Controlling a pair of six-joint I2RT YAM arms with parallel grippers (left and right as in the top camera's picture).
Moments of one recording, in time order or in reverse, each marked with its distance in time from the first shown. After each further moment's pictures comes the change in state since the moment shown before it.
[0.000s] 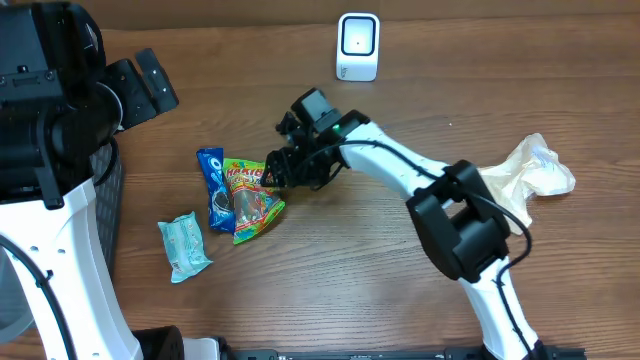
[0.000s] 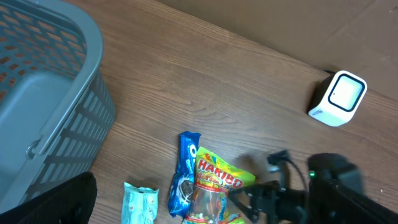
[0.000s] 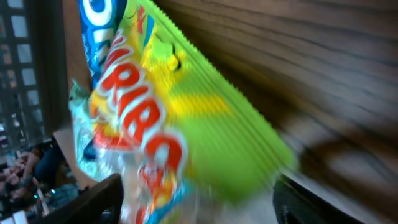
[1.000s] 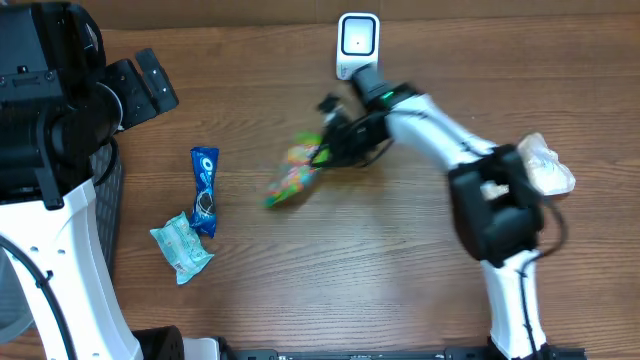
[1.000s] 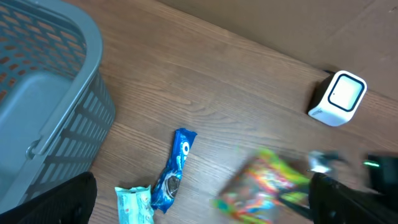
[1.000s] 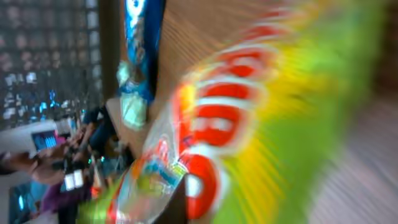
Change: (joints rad) left arm 0.000 0.000 0.000 0.000 0.000 0.000; right arm -0.194 -0.023 0.000 -0.179 -0.279 -0.249
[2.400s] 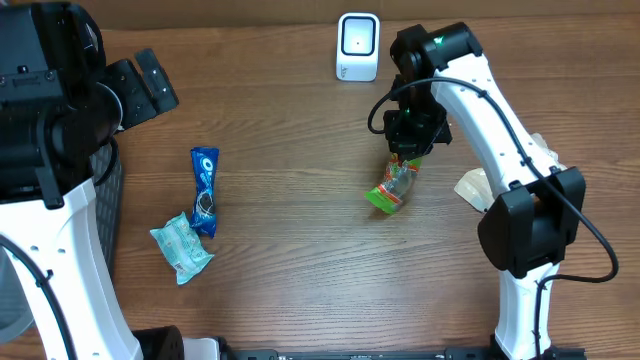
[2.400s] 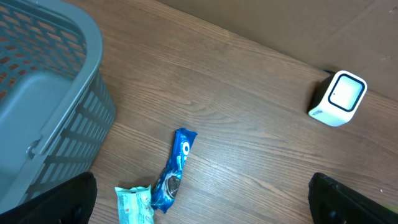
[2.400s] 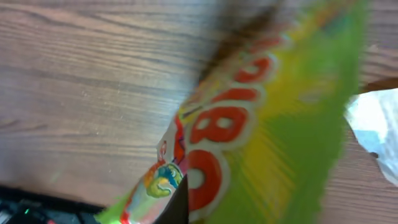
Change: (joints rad) left arm 0.000 0.000 0.000 0.000 0.000 0.000; right arm -0.108 -0.140 0.336 -0.866 0.750 0.045
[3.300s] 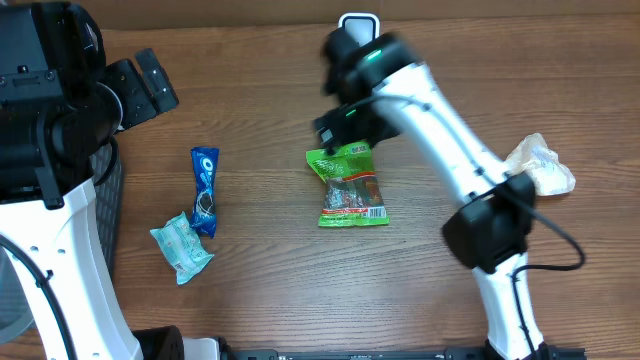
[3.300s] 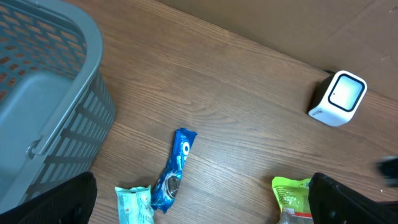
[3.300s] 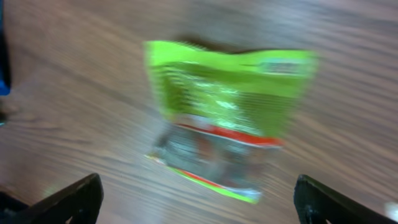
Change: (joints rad) left arm 0.000 0.000 0.000 0.000 0.000 0.000; right arm 0.155 0.125 0.243 0.081 0.006 -0.100
